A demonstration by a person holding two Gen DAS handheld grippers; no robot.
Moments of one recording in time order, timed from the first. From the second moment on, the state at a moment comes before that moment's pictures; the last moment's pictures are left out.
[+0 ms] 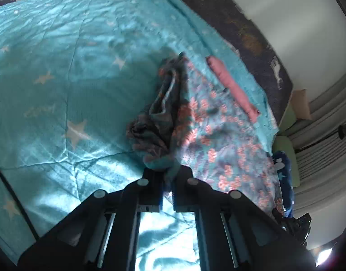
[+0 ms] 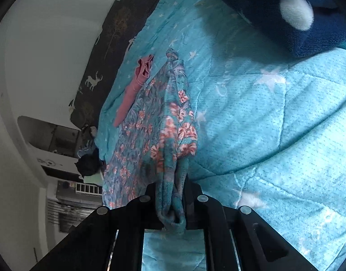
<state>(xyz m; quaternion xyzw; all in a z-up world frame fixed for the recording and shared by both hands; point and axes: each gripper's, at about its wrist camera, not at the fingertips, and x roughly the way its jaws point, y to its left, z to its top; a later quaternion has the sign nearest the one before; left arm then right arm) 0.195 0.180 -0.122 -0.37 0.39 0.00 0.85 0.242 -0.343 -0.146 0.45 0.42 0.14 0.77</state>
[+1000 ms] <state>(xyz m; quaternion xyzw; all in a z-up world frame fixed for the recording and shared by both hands) 0.083 0.161 -0.092 -0.26 0.41 -0.01 0.87 0.118 -0.366 -0.127 0.34 0.52 0.07 0.78</state>
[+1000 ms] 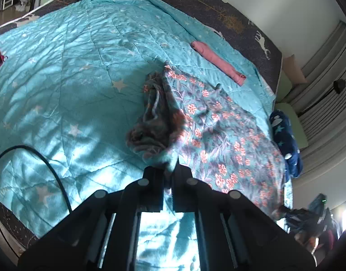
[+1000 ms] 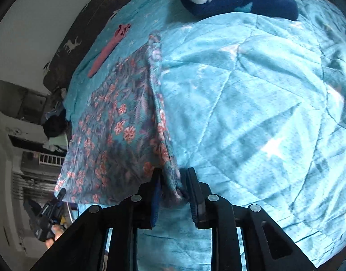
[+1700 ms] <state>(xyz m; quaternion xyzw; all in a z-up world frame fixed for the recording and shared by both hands) 0.080 0.156 -0.095 -0.26 0.42 0.03 0.87 0.208 -0.221 -0.117 0.11 0.51 0.19 0.83</state>
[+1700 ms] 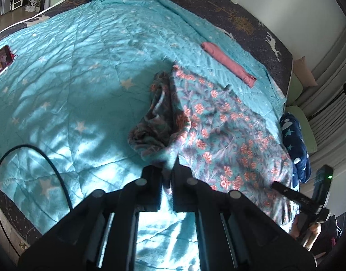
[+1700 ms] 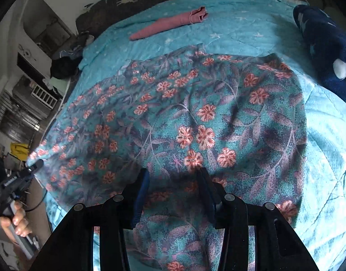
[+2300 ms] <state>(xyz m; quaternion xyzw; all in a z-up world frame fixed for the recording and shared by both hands) 0.089 0.171 -0.111 -0.31 0.41 0.00 0.86 0.205 -0.189 -0.070 0.03 0.48 0.19 0.86</state>
